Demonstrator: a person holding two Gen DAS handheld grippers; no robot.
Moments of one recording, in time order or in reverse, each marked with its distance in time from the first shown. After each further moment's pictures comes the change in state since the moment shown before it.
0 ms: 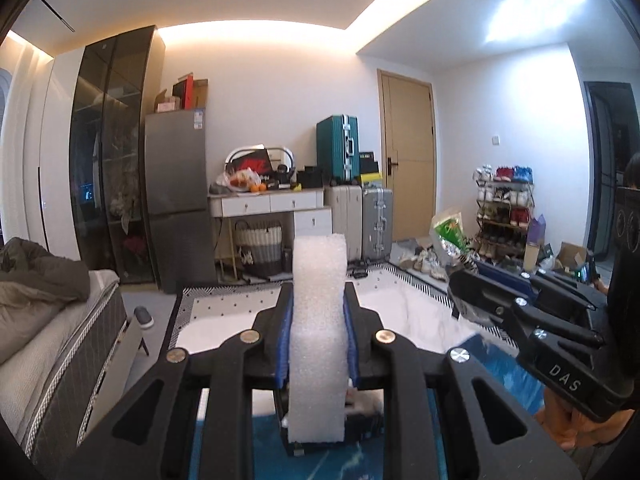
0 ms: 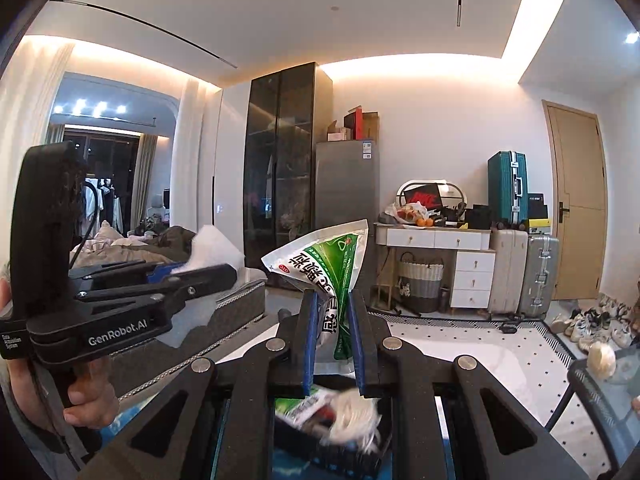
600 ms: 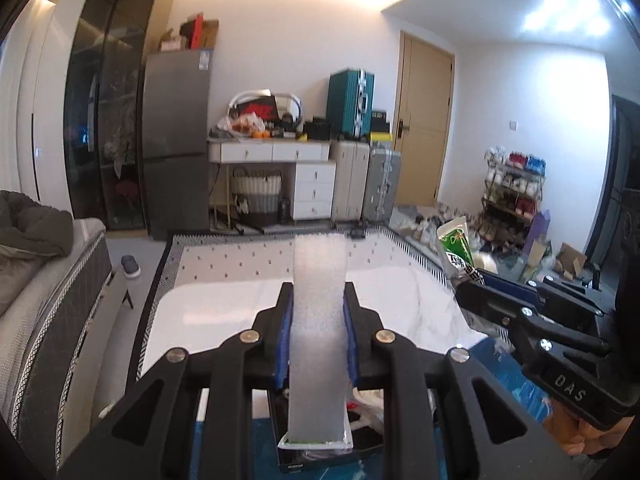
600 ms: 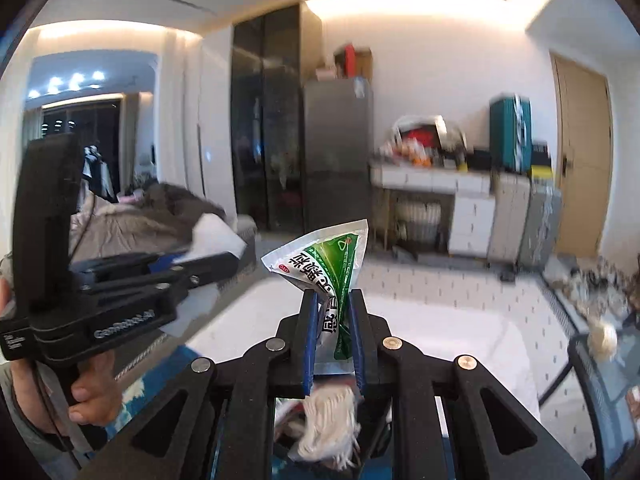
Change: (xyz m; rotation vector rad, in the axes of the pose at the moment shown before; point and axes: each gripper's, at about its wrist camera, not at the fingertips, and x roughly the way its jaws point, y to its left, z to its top) left arm 0.105 0.033 0.012 -0.108 0.222 -0.011; right arm 0.103 -0.036 0.031 0.056 0.282 -0.012
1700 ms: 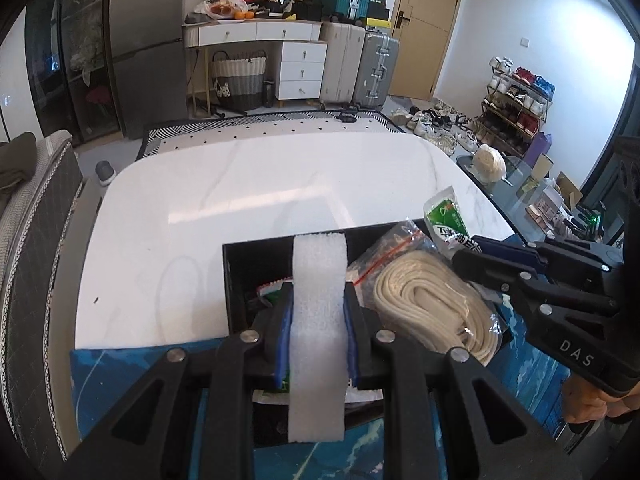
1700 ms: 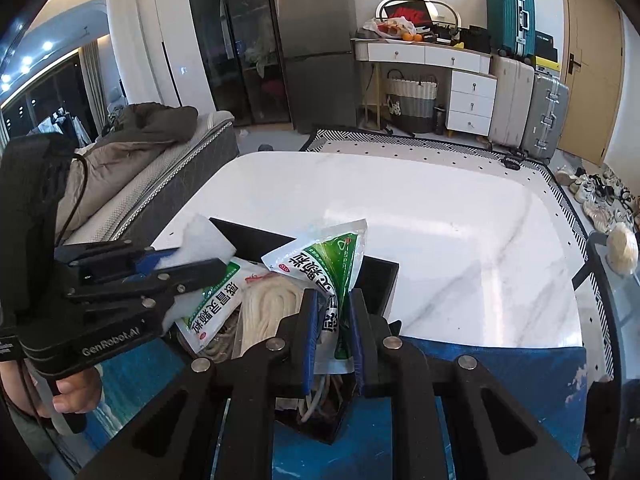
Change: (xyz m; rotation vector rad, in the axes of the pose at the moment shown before) left arm 0.110 -0.013 -0.077 -0.018 0.424 -0.058; right arm 0.111 -0.040 -0.090 0.093 0.420 -0.003
